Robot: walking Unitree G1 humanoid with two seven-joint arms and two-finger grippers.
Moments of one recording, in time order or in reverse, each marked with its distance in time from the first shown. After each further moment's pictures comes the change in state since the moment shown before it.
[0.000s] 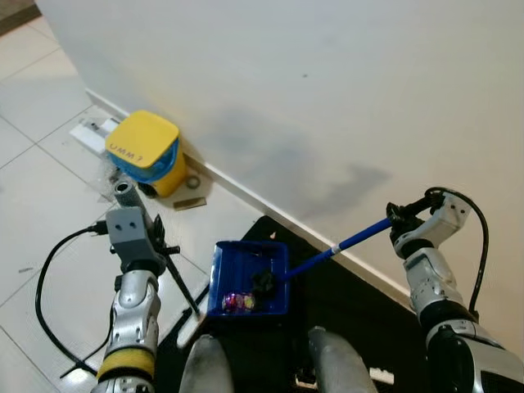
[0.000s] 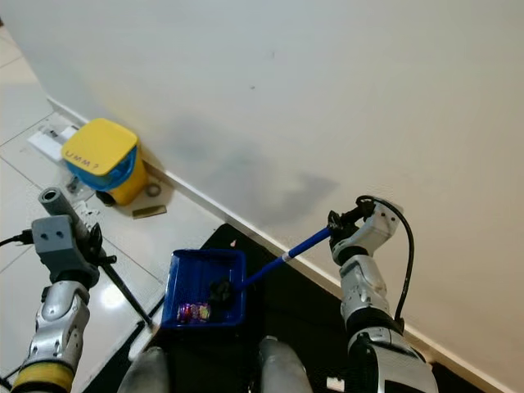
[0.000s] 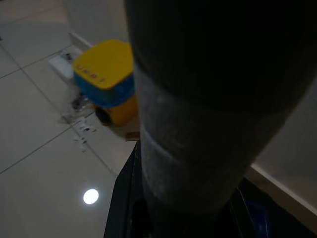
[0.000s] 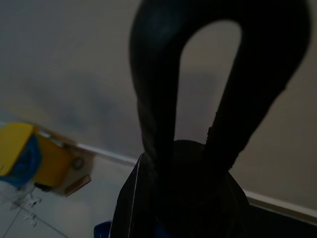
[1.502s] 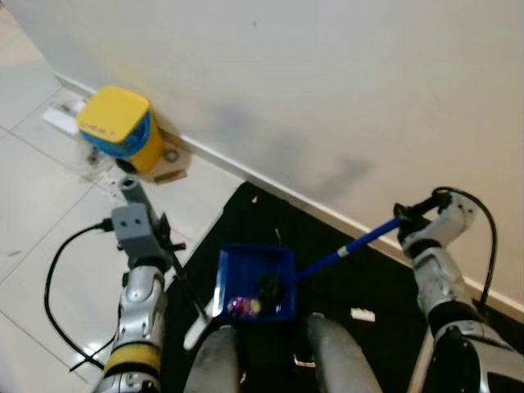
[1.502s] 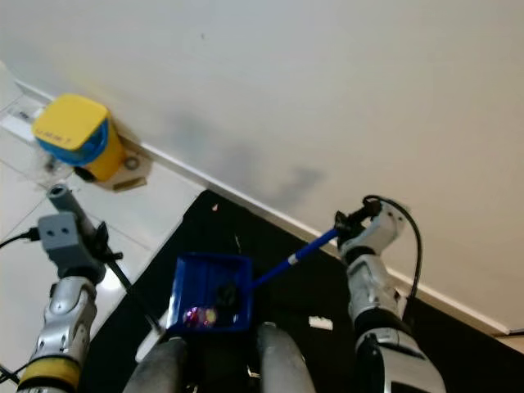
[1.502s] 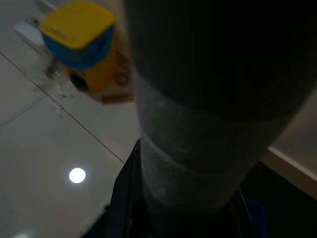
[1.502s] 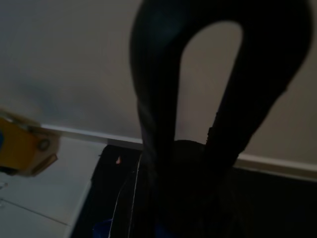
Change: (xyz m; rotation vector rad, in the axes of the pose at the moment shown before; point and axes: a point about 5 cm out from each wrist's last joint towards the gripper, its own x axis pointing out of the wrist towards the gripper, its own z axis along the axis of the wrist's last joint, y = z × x) left arm 0.003 -0.004 0.001 -0.034 0.018 0.002; right arm 0.002 -0.003 0.010 -0.030 -0.019 0.000
